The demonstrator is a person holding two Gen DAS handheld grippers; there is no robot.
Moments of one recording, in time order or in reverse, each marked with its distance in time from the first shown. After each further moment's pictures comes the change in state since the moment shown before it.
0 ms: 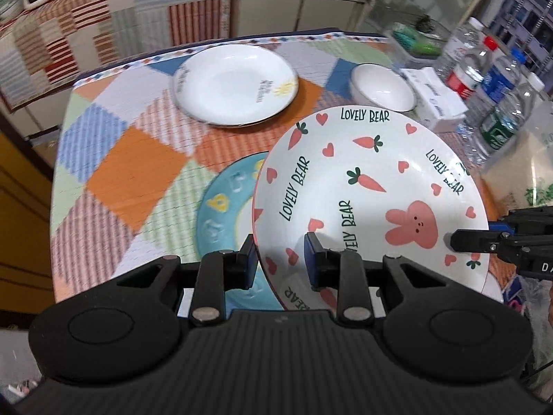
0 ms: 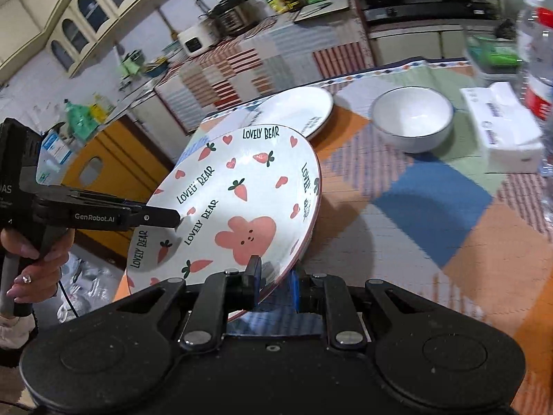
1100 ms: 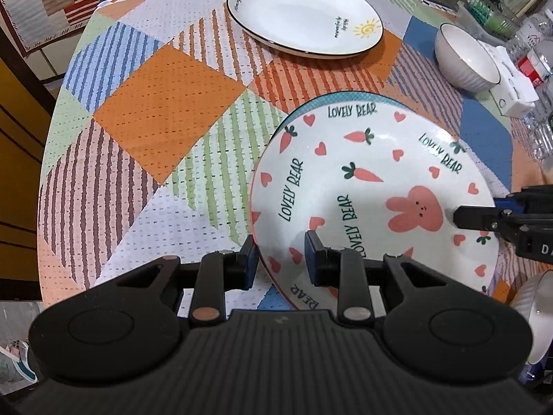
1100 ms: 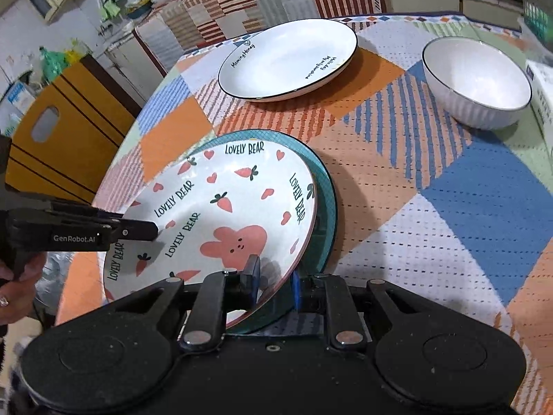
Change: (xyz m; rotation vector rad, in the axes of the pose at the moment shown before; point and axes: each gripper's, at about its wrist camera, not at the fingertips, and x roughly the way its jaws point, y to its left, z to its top) left arm 0.090 0.064 -0.023 -0.108 0.124 0.042; right arm 0.114 0.011 0.021 -0.078 0.195 -0.115
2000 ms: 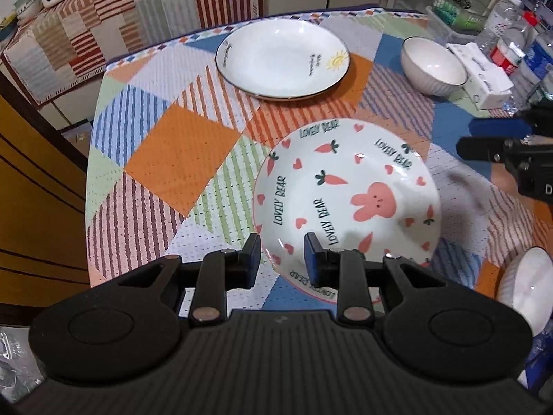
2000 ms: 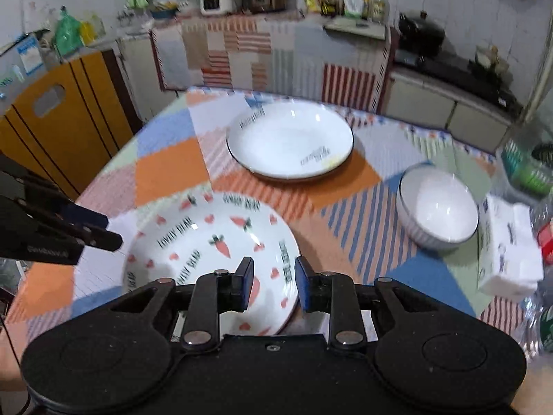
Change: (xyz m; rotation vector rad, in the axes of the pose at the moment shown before) left arm -0.074 -0.032 0.002 0.130 -0.081 0.076; right arm -0.072 0.040 0.017 -0.264 -0.193 -0.160
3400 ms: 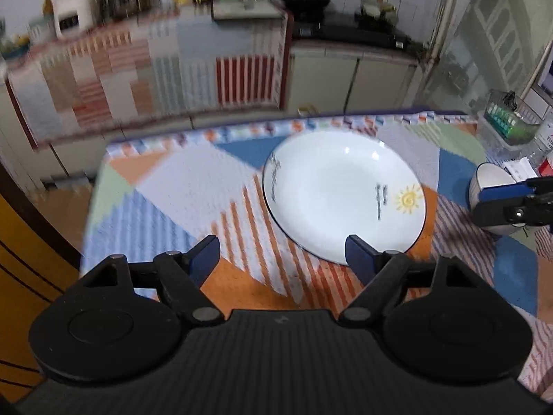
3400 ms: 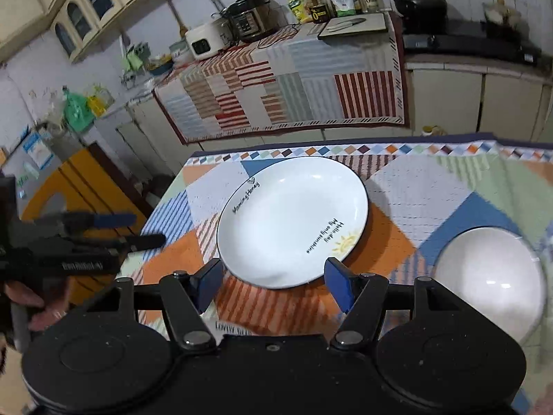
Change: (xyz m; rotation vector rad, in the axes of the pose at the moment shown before) left arm 0.089 0.087 0.115 -0.099 -0.253 -0.033; right arm 0.121 -0.089 0.082 0.290 -0.059 0.233
